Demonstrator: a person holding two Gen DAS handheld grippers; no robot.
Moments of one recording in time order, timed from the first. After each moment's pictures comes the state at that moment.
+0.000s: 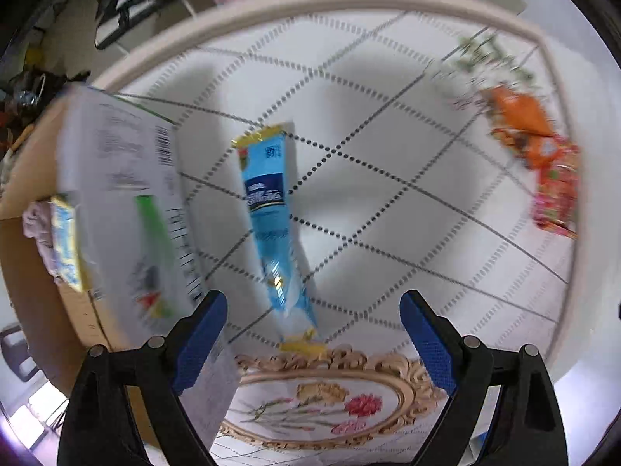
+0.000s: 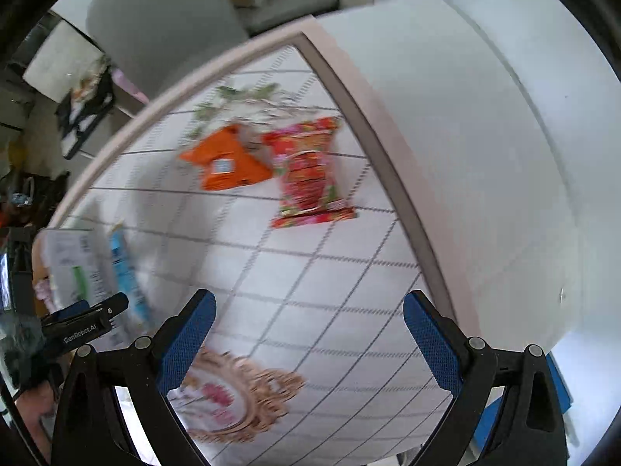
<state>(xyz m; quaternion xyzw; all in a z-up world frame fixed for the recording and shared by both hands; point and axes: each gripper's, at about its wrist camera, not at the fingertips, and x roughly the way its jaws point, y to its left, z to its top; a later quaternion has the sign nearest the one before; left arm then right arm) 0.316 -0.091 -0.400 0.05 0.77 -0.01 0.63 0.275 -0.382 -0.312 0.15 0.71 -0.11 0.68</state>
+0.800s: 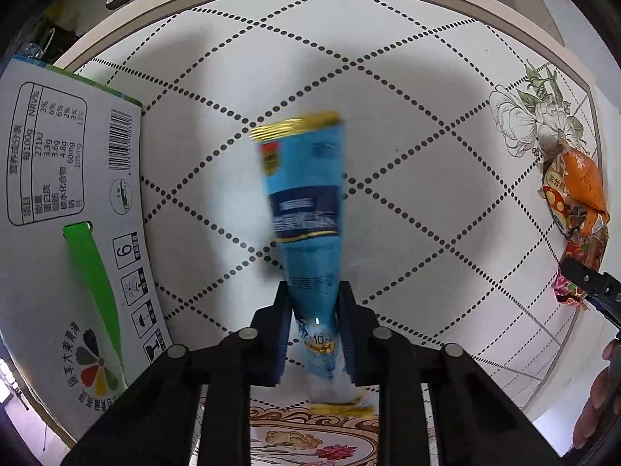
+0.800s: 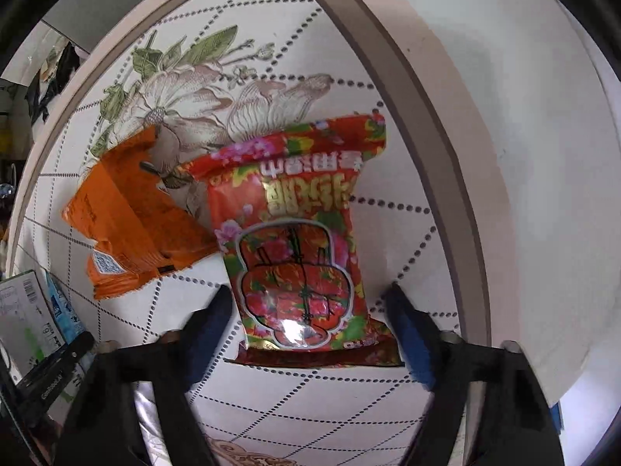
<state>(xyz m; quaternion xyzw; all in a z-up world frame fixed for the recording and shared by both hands) 0.344 -0.060 -0.443 -0.03 0.78 0.02 0.63 0.340 -0.395 -0.447 0.14 0.76 -0.10 0.63</state>
